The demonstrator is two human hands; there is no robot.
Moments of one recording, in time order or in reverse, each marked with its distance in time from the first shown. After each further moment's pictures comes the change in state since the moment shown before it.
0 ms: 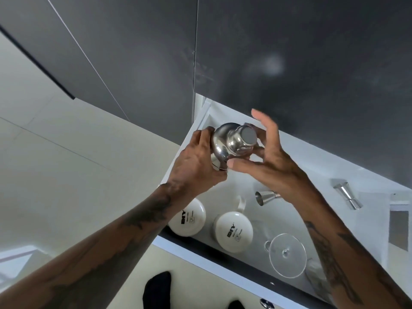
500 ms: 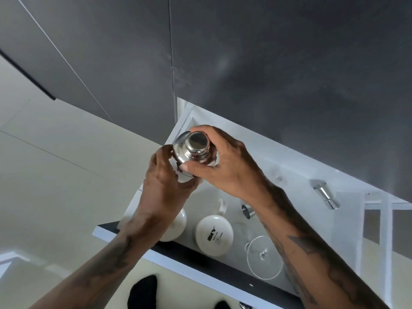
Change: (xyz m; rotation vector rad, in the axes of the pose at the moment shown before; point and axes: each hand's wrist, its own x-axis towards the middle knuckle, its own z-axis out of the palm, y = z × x) left_hand -0.036 0.004 -0.006 -0.160 0.170 -0.220; right_hand 0.009 -0.027 0.017 -0.294 0.018 -0.294
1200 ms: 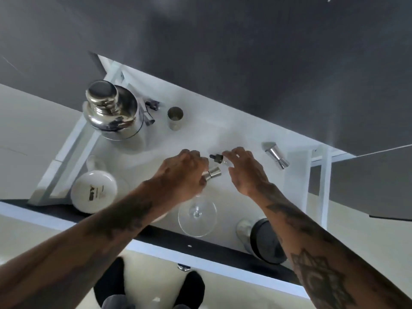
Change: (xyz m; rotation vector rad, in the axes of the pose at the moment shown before) left_hand -0.042 0.083 0.110 0.532 -0.634 0.392; right_hand -0.120 0.204 -0.044 -0.652 -0.116 0.344
